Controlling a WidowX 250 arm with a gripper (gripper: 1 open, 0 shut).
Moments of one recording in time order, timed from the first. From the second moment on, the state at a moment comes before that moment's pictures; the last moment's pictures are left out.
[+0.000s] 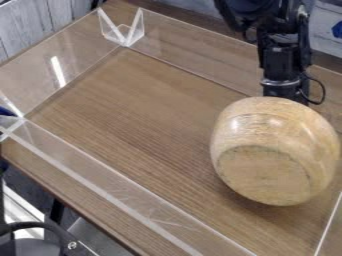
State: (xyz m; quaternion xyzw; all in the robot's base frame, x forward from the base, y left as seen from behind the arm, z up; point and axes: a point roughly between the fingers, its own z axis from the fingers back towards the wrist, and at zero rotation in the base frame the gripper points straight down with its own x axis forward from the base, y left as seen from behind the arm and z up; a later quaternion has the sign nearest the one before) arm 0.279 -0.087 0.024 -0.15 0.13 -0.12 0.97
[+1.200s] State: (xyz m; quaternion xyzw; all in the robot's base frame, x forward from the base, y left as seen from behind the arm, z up) arm 0.252 -0.020 0.021 -0.11 0.12 0.02 0.99
